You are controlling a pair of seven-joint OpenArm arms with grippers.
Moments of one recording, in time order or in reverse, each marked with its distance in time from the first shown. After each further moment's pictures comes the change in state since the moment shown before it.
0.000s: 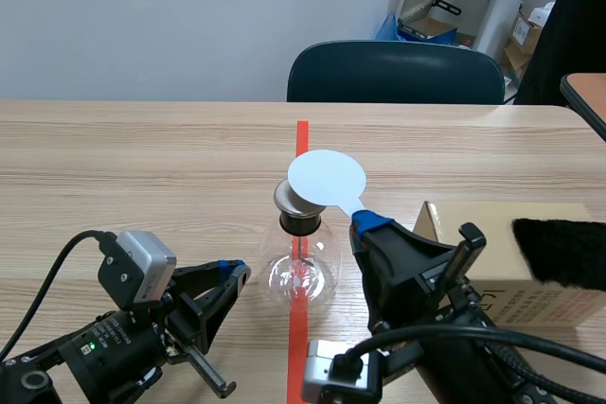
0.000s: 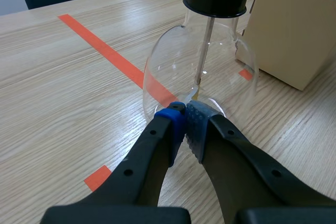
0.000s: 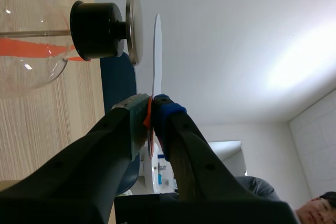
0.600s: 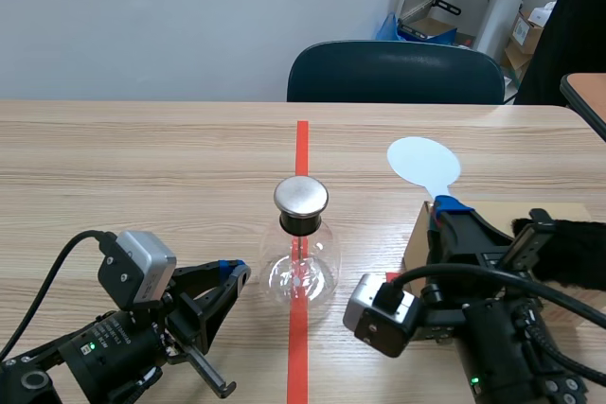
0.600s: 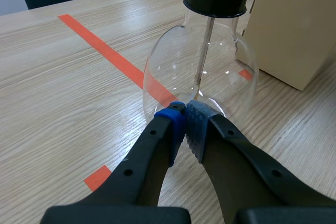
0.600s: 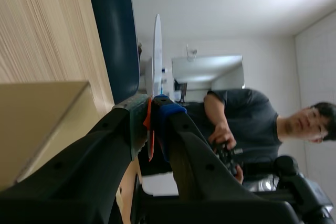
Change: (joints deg) left arm 0.0 0.0 0.0 0.0 0.0 0.0 0.0; right arm 0.0 0.0 0.0 0.0 0.1 0.0 -24.6
